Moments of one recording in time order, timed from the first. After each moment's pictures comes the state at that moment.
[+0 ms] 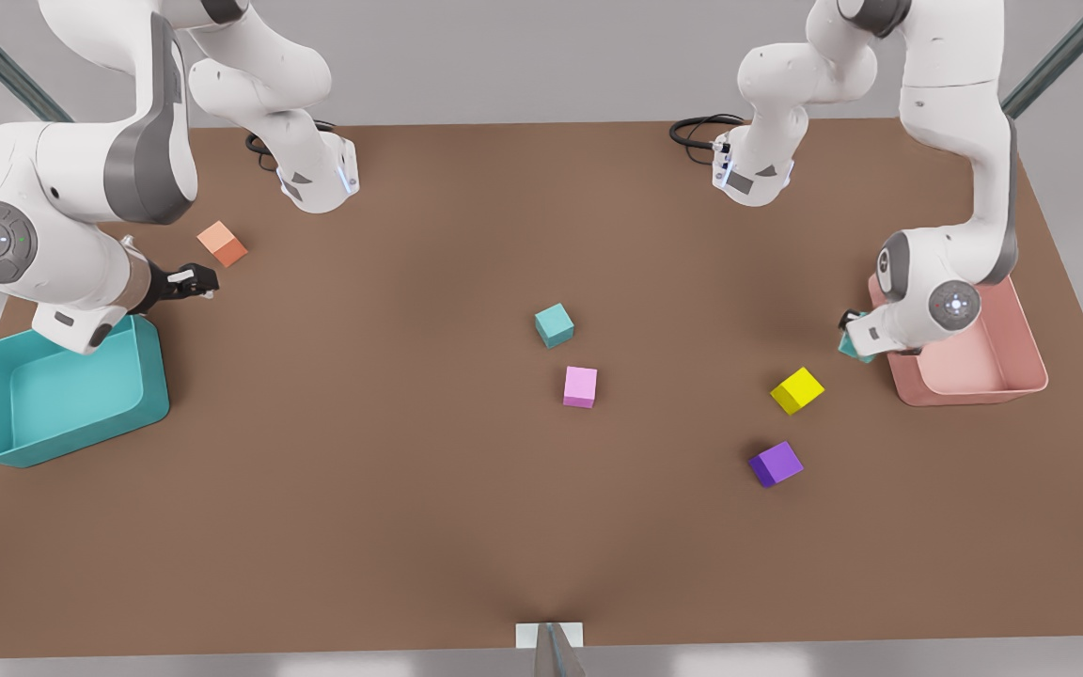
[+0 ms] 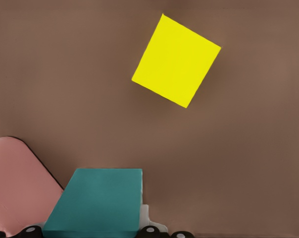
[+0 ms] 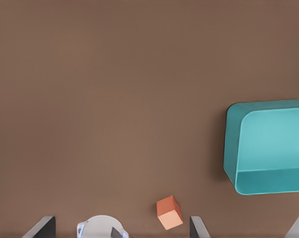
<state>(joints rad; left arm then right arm) -0.04 0.15 0.16 -2.20 0.19 2.16 0.53 0.16 0.16 -0.09 -1.41 -0.08 1.26 -0.25</state>
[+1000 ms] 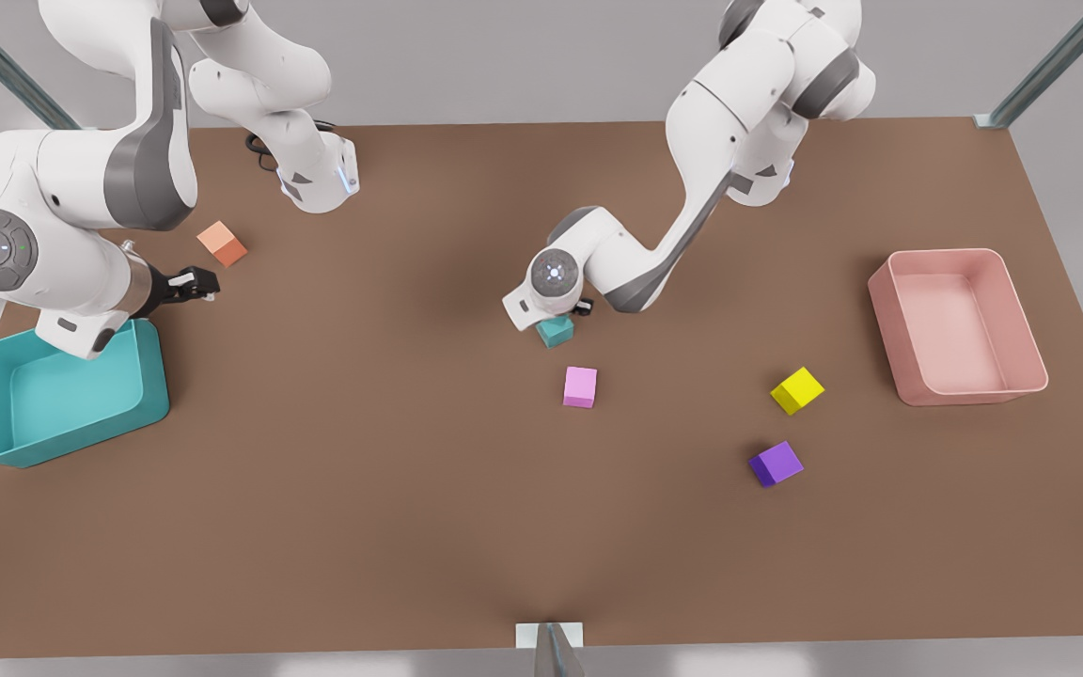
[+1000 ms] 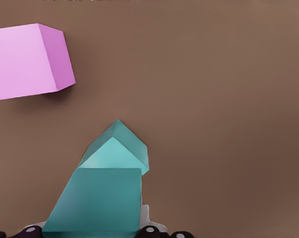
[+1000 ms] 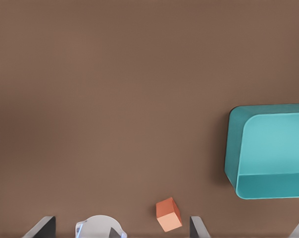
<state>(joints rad) -0.60 0.59 -0.27 -1.62 -0.07 1.96 -0.55 0.16 0.17 -0.10 -1.41 -0.08 1.27 -0.27</state>
